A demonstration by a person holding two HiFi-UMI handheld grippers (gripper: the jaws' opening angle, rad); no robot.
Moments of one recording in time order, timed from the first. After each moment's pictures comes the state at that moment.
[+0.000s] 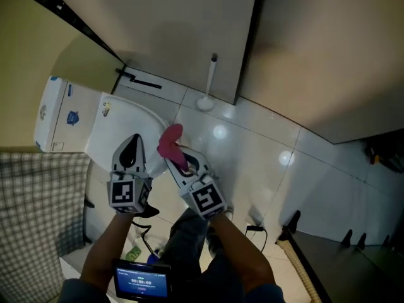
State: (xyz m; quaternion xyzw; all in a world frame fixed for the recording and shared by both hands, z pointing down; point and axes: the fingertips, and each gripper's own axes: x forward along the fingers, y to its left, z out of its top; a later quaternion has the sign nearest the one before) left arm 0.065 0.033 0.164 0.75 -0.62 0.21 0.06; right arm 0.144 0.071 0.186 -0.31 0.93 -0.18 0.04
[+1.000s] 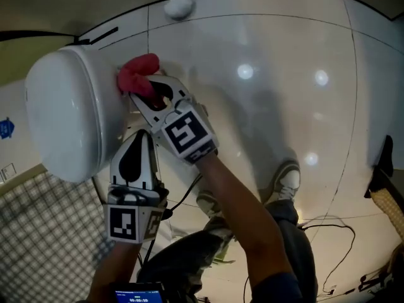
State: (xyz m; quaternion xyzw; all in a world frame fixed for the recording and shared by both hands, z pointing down) left arm 0.092 0.183 0.469 0.85 -0.46 0.25 0.07; right arm 0.071 0.088 0.509 -0.40 0.88 -0.22 0.14
